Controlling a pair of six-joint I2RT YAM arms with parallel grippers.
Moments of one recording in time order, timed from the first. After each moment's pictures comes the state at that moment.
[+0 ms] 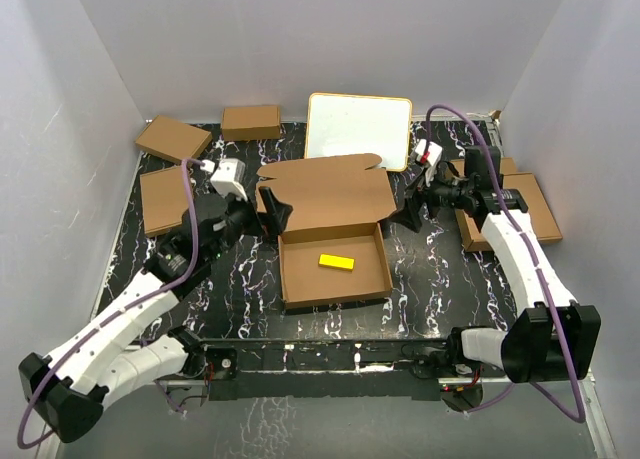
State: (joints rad) left arm -0.70 0.86 0.81 -0.23 -0.19 -0.45; right arm 0.03 1.23 1.05 -0.56 -0.89 -0.57
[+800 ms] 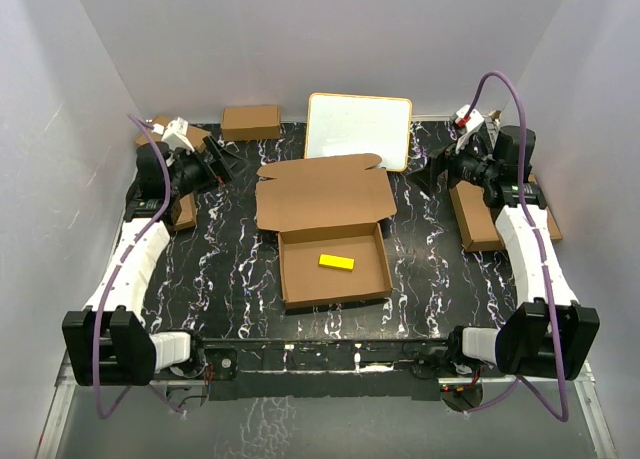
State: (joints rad) left arm -0.03 1.22 0.99 -0.13 0.49 -0.56; right arm -0.12 1.26 1.12 -0.30 -0.85 -0.24
